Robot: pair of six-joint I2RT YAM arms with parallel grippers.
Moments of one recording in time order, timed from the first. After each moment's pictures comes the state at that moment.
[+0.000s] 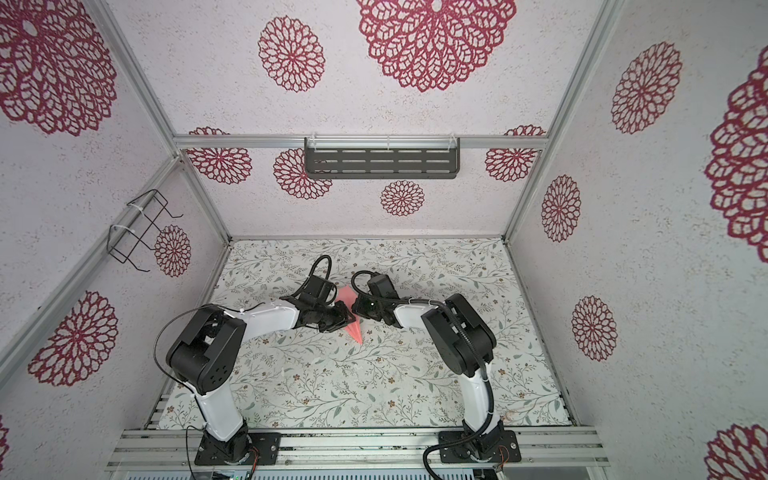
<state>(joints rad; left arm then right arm) -0.51 1.85 1.05 -0.17 0.35 -0.82 0.65 2.01 1.17 0.16 -0.29 0.88</state>
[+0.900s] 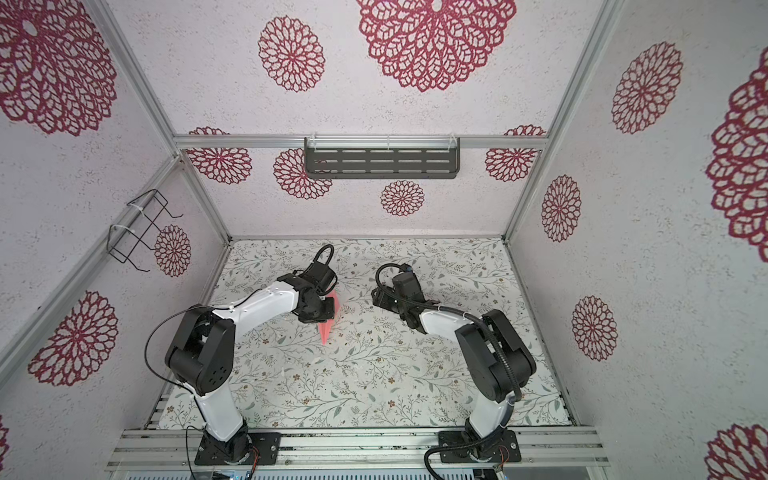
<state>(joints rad) -0.51 1.85 1.32 -0.79 -0.10 -0.54 0.54 1.73 0.95 0.16 -0.09 0.77</state>
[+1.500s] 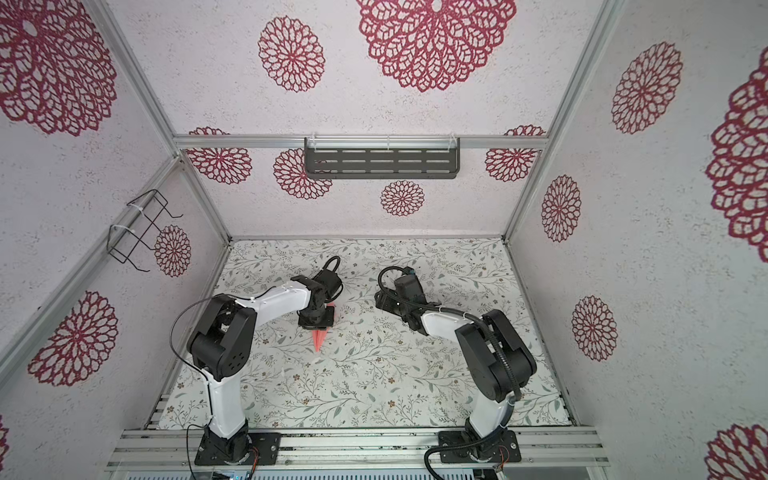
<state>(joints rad) -0.52 2.00 1.36 -0.86 -0.17 -0.53 0.53 1.73 0.93 0.16 -0.08 0.77</state>
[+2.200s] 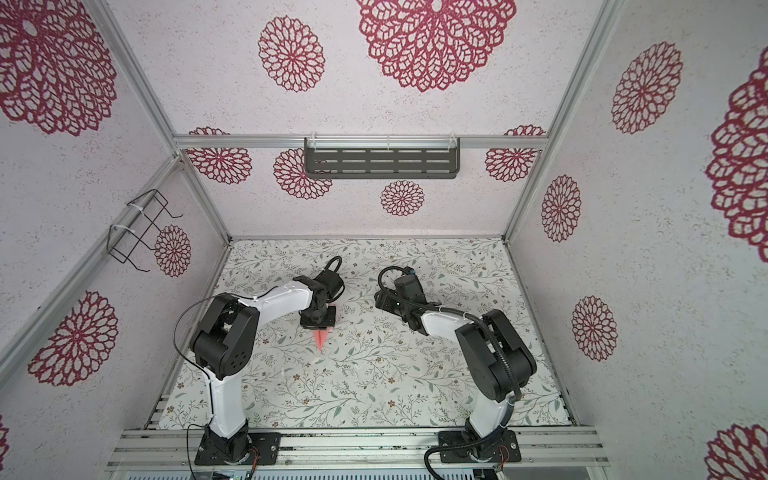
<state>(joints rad) -0.53 2.00 1.38 -0.84 -0.17 -0.54 0.53 1.73 0.93 0.16 -0.07 0.77</state>
